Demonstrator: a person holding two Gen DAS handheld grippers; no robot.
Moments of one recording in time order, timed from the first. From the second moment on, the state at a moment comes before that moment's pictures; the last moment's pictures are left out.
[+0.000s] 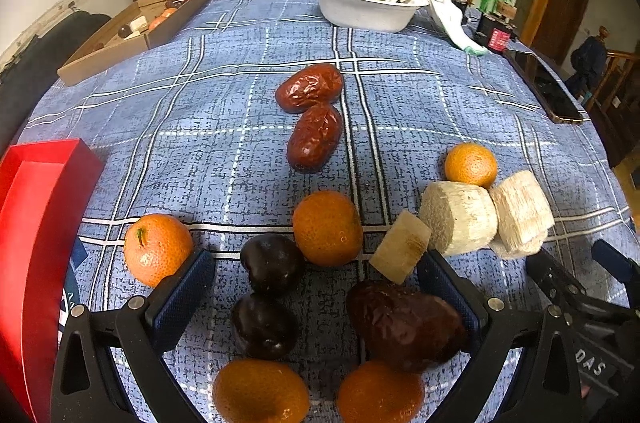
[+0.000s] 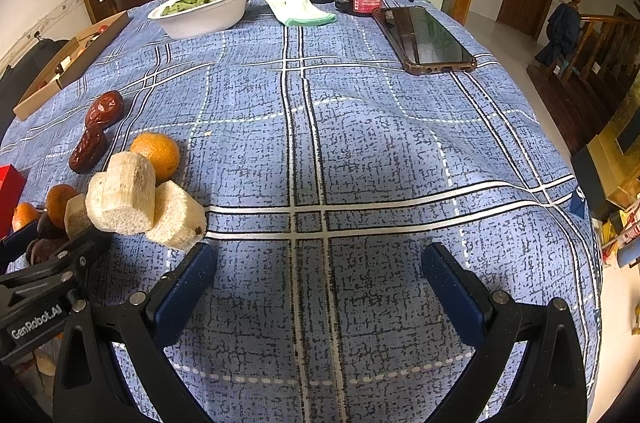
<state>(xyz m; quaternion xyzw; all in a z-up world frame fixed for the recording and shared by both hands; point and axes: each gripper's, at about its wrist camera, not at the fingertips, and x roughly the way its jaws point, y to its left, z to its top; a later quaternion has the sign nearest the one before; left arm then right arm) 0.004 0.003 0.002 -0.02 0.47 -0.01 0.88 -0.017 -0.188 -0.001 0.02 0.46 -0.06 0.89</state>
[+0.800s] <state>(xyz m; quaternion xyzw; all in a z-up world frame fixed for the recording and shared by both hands) -0.107 0.147 0.120 -0.08 0.29 -0.08 0.95 -0.085 -0.081 0.061 -0.02 0.39 0.13 0.91</state>
